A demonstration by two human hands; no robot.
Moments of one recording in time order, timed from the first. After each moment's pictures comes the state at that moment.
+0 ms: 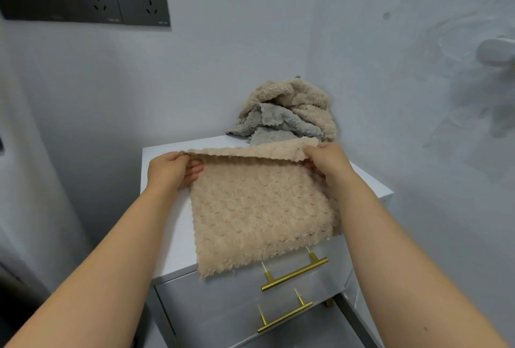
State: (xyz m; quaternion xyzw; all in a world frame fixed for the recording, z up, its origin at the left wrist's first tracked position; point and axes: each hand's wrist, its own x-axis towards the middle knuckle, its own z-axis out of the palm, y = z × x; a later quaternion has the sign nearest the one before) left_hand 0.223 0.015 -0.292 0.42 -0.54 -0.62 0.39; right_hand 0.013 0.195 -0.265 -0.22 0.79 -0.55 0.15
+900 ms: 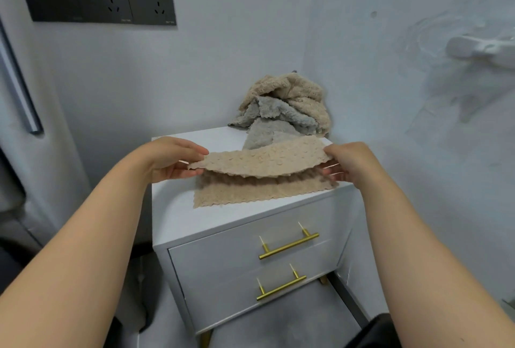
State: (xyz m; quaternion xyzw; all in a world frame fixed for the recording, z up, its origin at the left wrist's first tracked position) left_hand 0.275 0.047 -0.232 0.37 -0.67 -0.64 0.13; right_hand 0.029 0.264 -0.249 -0.17 0.79 -0.55 0.21
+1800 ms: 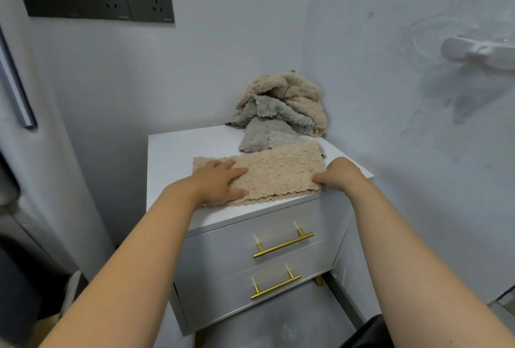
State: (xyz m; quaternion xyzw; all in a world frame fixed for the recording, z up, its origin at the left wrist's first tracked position) left_hand 0.225 0.094 -0.281 0.24 -0.96 -0.08 -0.08; right_hand 0.022 0.261 -0.277 -0.25 0.93 -0.23 0.13
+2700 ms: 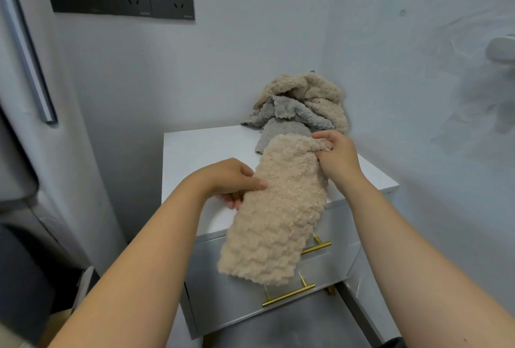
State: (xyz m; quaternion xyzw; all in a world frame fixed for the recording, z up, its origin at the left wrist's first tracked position) left_hand 0.230 0.096 -0.259 0.32 -0.83 -0.45 -0.01; right_hand 0.048 0.219 -0.265 -0.32 0.77 -0.55 0.07
